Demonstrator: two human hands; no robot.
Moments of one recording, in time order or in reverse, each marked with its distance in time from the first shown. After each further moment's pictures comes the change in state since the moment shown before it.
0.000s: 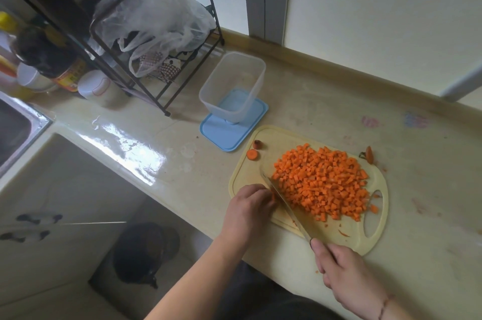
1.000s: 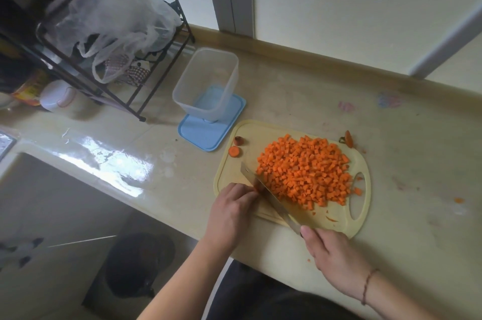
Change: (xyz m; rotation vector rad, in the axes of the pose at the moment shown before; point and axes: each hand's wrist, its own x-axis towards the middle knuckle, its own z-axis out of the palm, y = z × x) left_hand 0.000 -0.008 -0.009 0.193 -0.077 0.193; right_hand 0.004 -0.004 -0.002 -0.170 0.072 -0.151
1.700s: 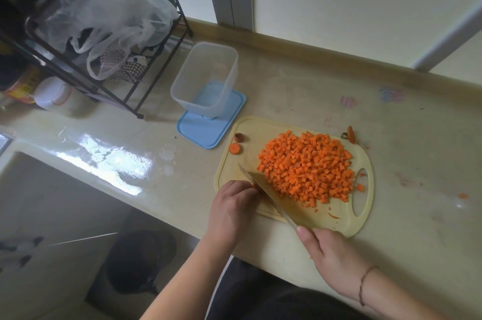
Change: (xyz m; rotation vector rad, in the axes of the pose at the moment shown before) left_hand 0.004 0.003 -0.002 -0.080 0.096 -0.035; right_hand 0.000 -0.002 0.009 -0.093 0.018 -0.068
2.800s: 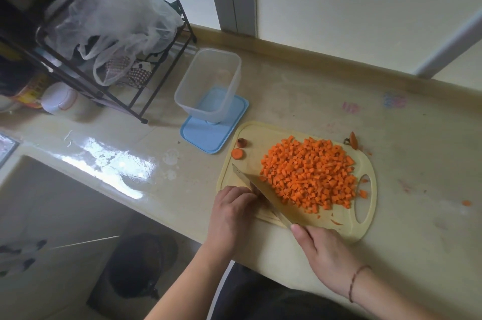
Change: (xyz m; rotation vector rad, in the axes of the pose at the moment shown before) left_hand -0.015 -0.020 0.009 0.019 -0.024 -0.080; right_hand 0.016 0.001 0.008 -0.029 0.031 -0.030
